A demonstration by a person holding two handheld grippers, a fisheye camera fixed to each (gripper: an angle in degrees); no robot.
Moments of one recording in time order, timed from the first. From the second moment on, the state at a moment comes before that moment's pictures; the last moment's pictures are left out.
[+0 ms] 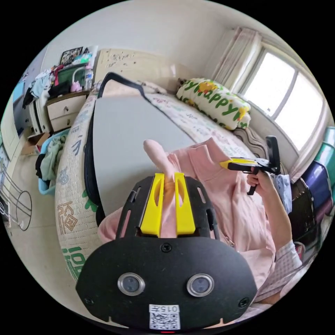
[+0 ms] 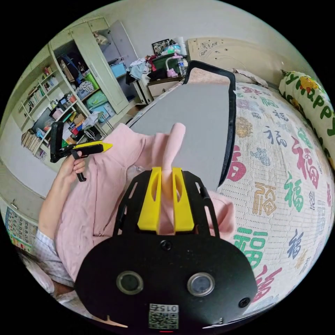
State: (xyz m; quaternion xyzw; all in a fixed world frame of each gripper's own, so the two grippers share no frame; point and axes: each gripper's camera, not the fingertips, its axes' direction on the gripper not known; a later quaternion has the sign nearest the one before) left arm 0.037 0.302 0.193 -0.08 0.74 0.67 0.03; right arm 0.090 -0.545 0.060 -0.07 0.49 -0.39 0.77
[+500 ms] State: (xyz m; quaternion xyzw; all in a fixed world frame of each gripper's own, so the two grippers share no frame) left arm -0.230 0.112 0.552 0.08 0.69 0.69 -0.22; right arm 0.101 -0.067 -0.104 -0.17 0.43 -0.56 0.68
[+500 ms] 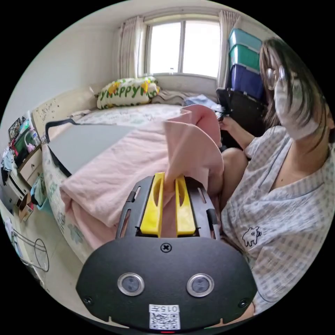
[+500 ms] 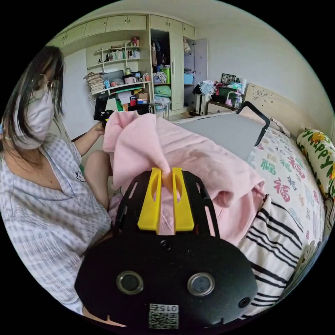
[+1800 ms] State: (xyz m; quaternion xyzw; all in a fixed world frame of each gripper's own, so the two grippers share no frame) left arm -0.303 0.074 0.571 0.02 0.77 0.61 -0.18; right arm 0.075 -0.017 -0.271 0.05 0.43 -0.53 0.73
